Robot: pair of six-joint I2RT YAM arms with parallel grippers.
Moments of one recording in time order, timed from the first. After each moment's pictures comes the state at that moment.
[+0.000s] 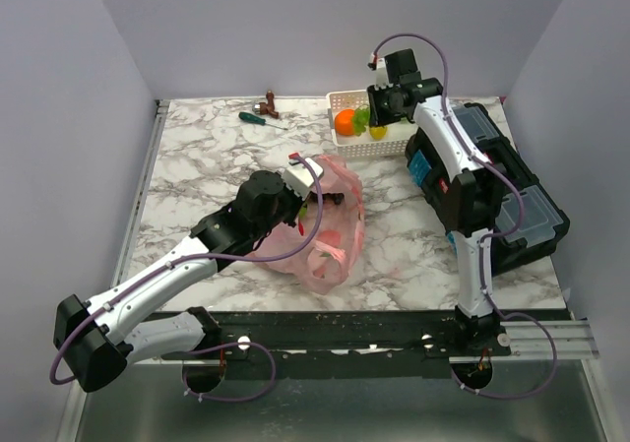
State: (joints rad) left arm -0.80 1.06 0.91 -0.23 -0.15 0.10; right arm 0.31 2.25 2.29 -0.86 -0.09 0.00
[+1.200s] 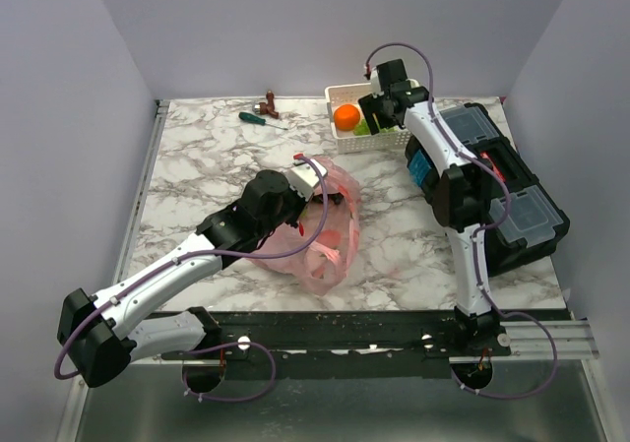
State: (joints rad) left arm -0.80 1.10 0.91 -0.23 -0.14 0.10; right arm 0.32 2.38 2.31 -0.78 0.16 -0.20
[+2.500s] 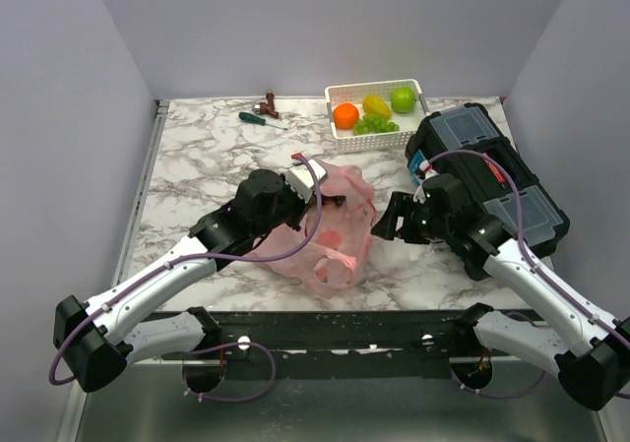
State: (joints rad) left arm -0.81 1.06 0.93 -0.24 0.01 0.06; right arm 0.56 0.99 0.85 -0.59 -0.12 0.62
